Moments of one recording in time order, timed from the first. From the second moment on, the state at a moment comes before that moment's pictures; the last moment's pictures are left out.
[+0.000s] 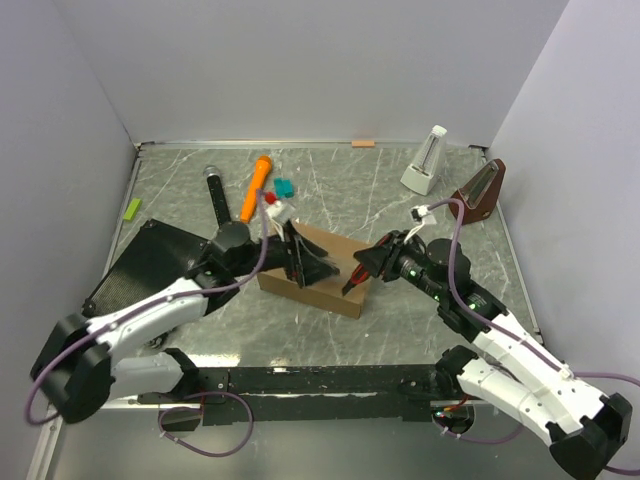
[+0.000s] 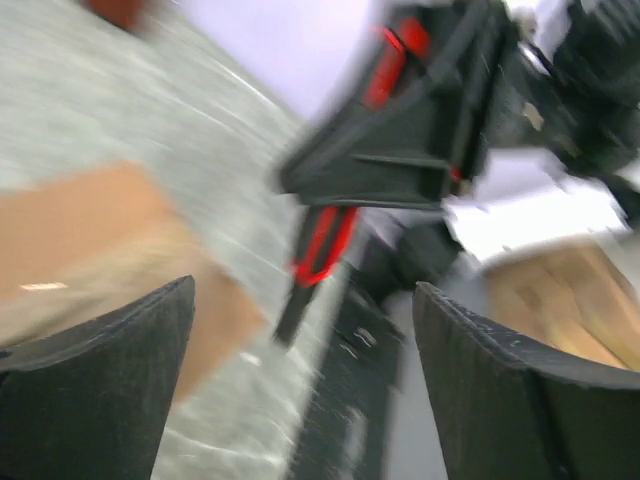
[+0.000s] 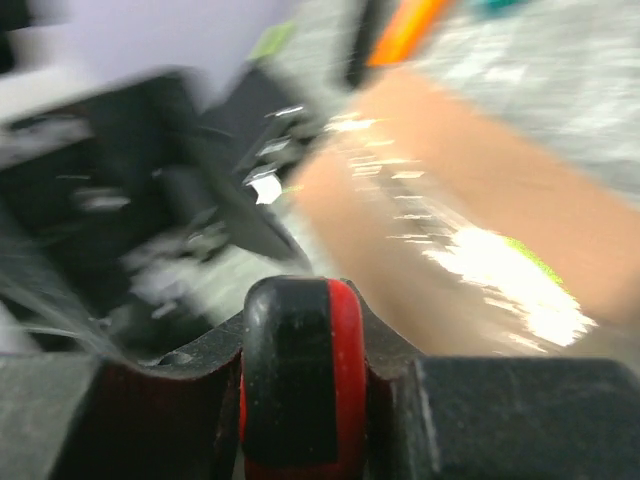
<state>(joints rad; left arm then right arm) -0.73 1.19 0.68 0.49 0.63 -0.64 0.62 0.73 0.62 -0.08 -0.17 0.66</state>
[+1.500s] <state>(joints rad) -0.65 1.08 0.62 -0.20 -0.41 -0.73 0.62 1.45 0.93 -0.53 0.20 0.44</state>
